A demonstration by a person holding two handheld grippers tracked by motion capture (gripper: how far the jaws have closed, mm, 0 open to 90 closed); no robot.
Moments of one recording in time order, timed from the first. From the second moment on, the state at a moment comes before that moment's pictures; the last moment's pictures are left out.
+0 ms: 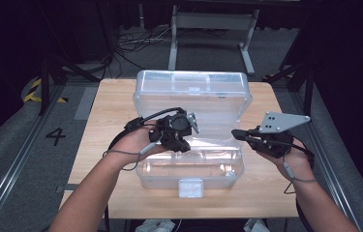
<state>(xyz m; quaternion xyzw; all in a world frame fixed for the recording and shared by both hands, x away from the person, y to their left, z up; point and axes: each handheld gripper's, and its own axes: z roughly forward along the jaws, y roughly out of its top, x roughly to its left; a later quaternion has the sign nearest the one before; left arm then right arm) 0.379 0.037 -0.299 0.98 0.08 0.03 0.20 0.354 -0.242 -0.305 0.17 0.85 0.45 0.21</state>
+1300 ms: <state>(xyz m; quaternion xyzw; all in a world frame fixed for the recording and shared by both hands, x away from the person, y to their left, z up) 0.365 0.058 -0.297 0.96 0.09 0.01 0.26 0.373 -0.273 -0.324 0.25 0.78 0.53 0.20</state>
